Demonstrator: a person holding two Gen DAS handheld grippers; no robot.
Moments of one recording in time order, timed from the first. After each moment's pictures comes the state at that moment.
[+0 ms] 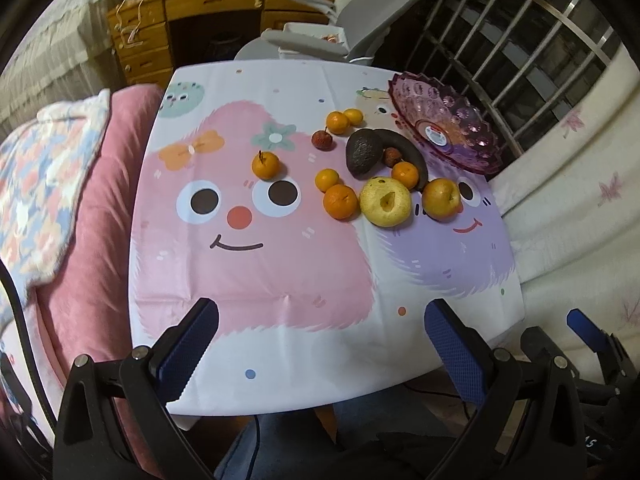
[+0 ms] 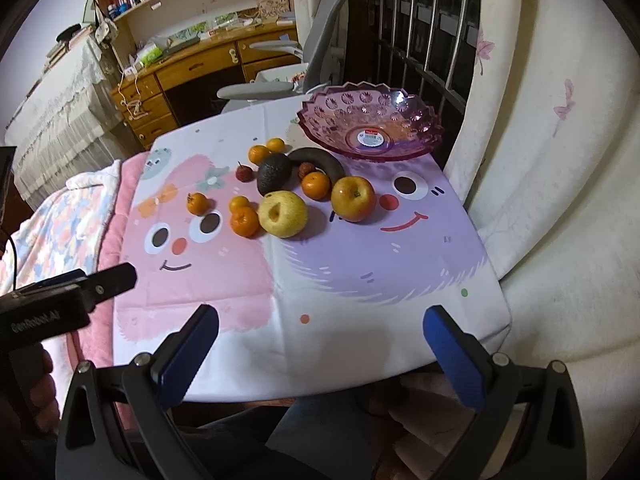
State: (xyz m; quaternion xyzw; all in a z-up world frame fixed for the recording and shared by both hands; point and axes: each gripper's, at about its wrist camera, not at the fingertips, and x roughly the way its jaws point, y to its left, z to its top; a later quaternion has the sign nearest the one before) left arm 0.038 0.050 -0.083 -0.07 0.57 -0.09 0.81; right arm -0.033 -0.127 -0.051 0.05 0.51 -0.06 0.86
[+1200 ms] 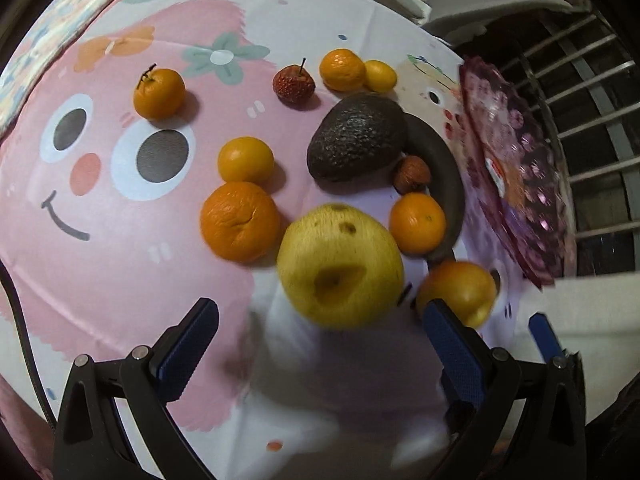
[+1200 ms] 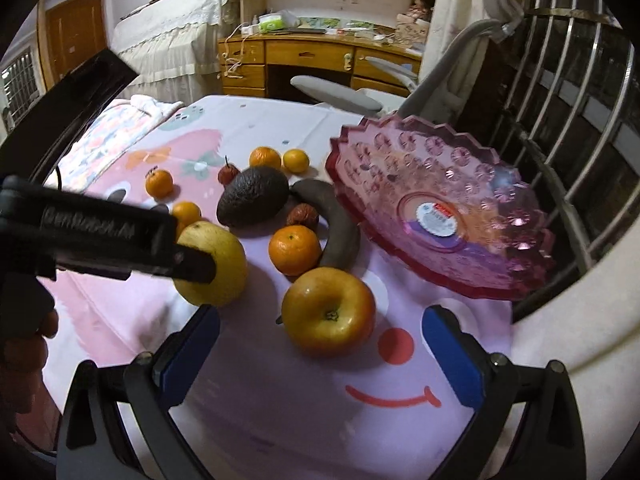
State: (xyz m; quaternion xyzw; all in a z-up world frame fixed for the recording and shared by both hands) left arm 0.166 -0.063 -0.235 -0.25 0.61 0.03 0.75; right arm 0.122 -0.202 -0.178 -0.12 0.44 0.16 0.88
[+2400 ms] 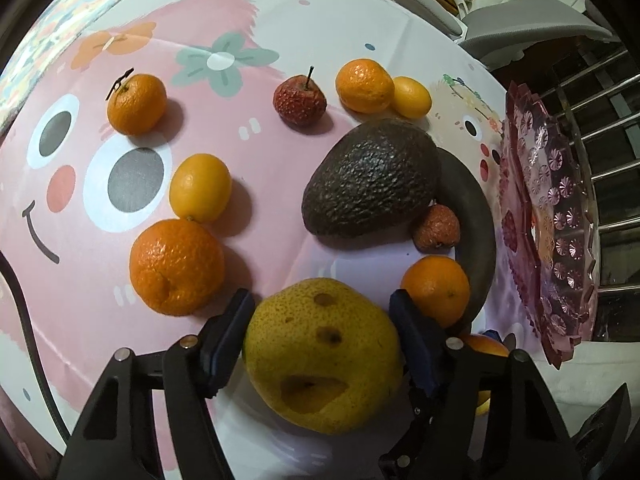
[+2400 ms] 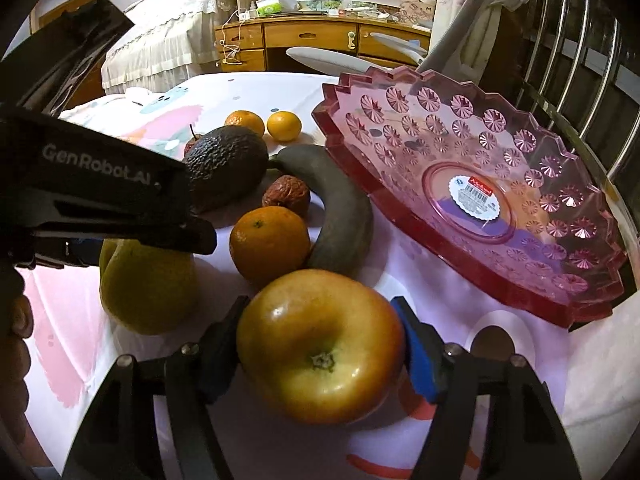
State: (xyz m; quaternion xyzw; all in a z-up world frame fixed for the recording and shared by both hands) left arm 0.219 -0.077 -0.265 -0.27 0.60 0.09 0.75; right arm 0.168 -0.201 -0.237 -0.10 0.46 0.17 0.87
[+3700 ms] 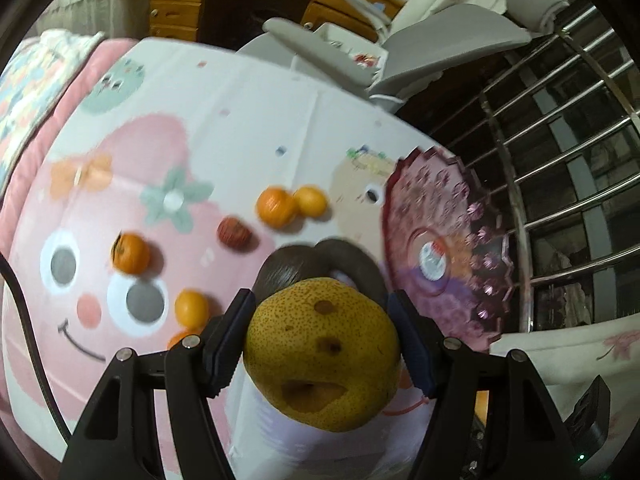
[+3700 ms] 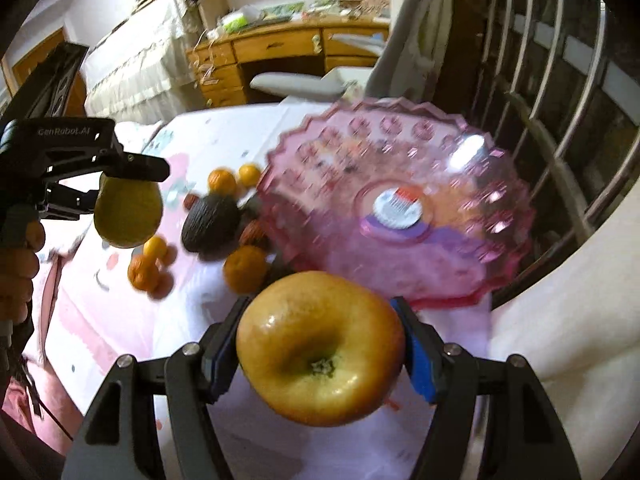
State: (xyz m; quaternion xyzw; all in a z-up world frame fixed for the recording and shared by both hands) left arm 0.241 -0.056 -0.143 -0.23 0.55 -0.02 0.80; right arm 0.164 -0.265 -0.147 -0.03 0.48 0.14 0.86
